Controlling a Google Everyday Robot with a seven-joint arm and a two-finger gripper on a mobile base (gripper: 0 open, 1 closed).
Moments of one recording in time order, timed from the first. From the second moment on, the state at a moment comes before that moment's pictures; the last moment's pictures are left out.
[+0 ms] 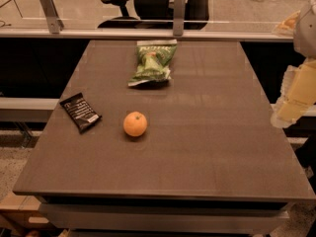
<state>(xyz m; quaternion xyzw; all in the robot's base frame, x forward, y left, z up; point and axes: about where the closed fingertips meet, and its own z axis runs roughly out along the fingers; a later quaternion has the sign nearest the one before) 0.438 -0.211 0.996 -0.60 0.77 -0.06 0.19</state>
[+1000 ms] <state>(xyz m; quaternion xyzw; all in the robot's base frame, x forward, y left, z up) 0.450 -0.204 1.012 -0.65 0.74 -0.07 0.19</state>
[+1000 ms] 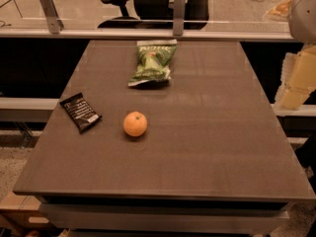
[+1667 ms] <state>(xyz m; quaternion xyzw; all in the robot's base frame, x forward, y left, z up) 0.455 -0.192 1.010 -0.76 0.62 -0.08 0.19</state>
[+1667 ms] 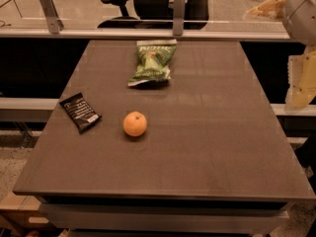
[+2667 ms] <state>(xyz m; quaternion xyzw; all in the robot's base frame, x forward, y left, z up) 0.468 -0.175 1.027 -0.83 0.48 -0.03 0.28</state>
